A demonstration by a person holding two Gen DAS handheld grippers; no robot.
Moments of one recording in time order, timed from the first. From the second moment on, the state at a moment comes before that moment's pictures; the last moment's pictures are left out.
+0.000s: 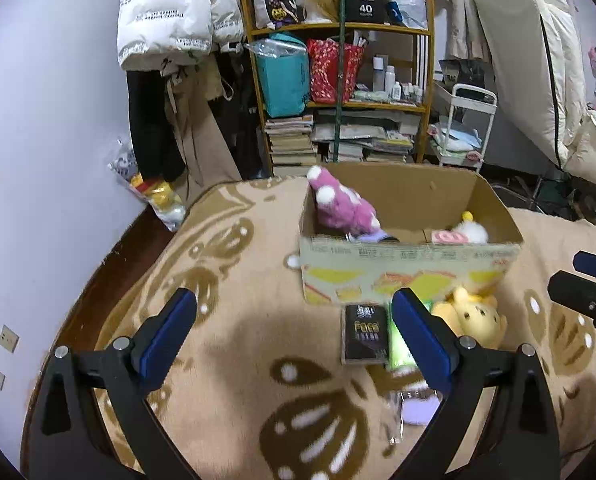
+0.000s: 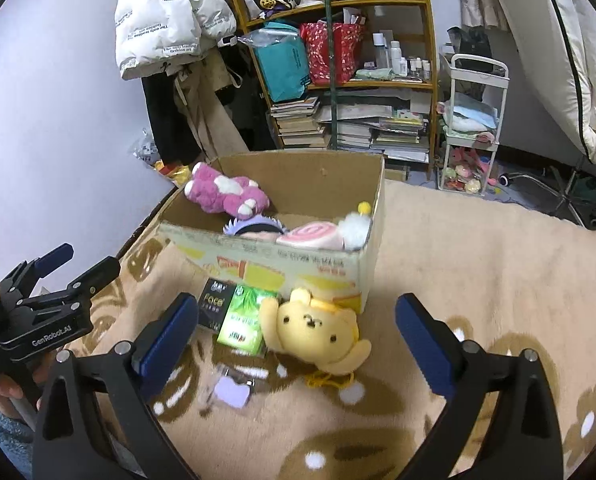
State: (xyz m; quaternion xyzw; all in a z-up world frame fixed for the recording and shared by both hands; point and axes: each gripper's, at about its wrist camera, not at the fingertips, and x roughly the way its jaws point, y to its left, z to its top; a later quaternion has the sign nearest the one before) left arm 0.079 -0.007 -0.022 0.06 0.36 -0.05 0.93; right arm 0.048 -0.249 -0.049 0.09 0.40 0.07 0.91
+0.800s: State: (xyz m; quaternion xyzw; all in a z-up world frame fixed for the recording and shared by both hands) left arm 0.086 0.005 -0.059 0.05 0.47 -0.08 0.88; right arm 0.032 -0.209 -0.089 0.04 0.45 0.08 0.89
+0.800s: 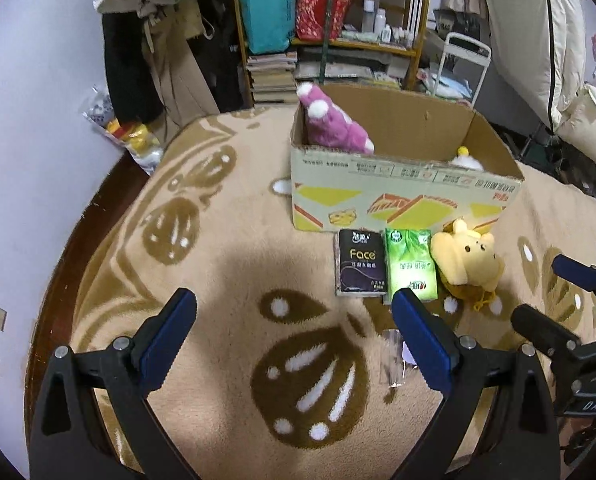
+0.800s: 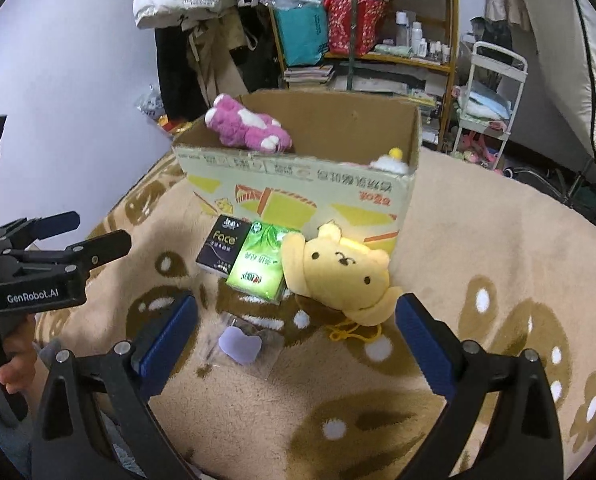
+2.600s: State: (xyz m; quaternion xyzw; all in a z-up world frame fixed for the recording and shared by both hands) left arm 0.190 -0.040 -0.174 0.08 0.59 -0.15 0.79; right arm 0.083 -0.117 -0.201 -0.06 0.56 0.15 0.81
